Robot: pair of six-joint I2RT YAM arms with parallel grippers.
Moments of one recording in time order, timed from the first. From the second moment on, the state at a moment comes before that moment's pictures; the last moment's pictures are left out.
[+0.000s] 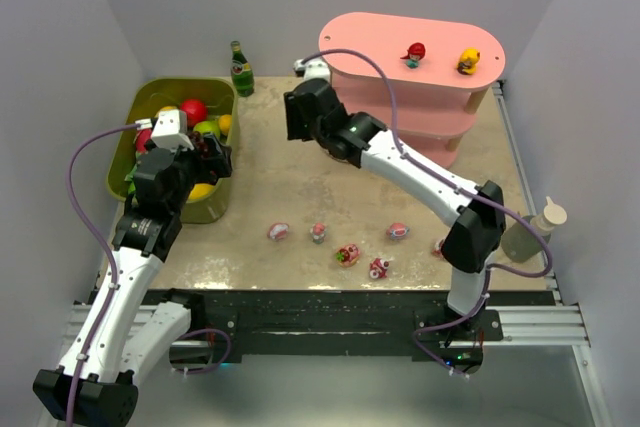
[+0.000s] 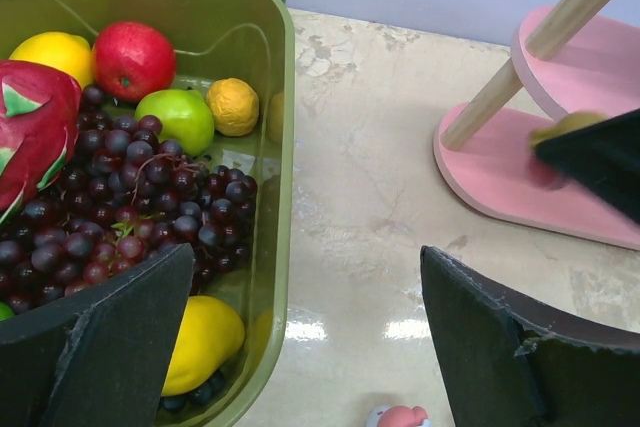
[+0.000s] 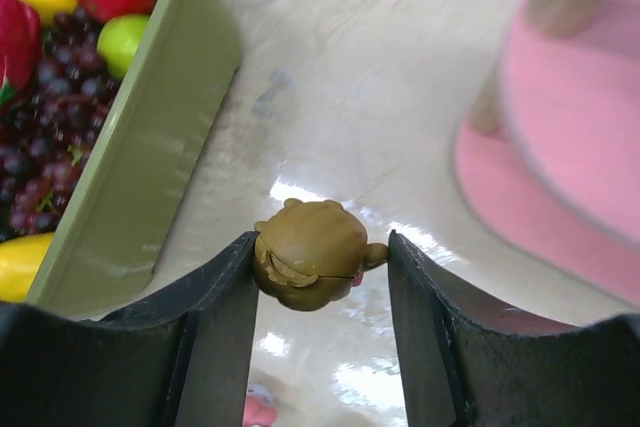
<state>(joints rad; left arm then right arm) -0.20 0.79 0.84 -0.28 -0.10 -0.28 0.85 1.88 1.83 -0.48 0.38 0.39</state>
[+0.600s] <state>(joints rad) -0.20 0.79 0.84 -0.28 -0.10 -0.28 0.68 1.78 2.12 -0.64 0.45 0.28</state>
